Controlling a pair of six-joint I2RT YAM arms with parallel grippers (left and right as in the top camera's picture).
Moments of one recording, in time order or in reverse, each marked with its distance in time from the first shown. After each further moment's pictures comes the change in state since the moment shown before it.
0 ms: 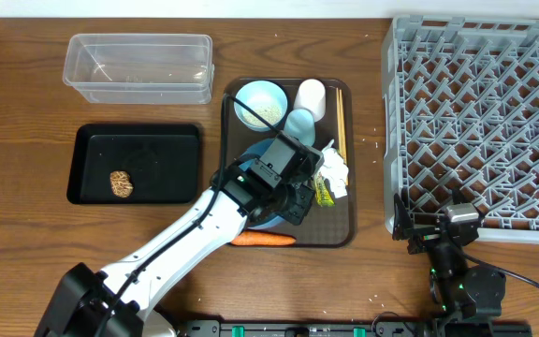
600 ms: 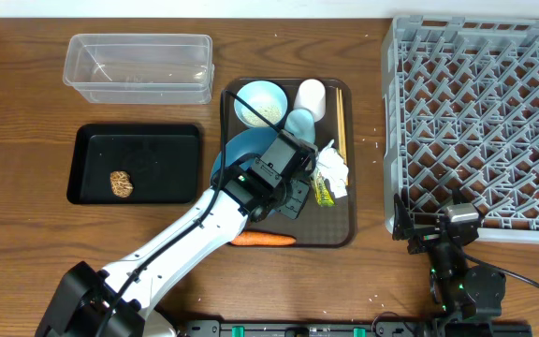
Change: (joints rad) left arm 0.000 0.003 0.000 0.018 -0.138 0.000; right arm 0.000 0.000 0.000 0.000 0.000 0.000
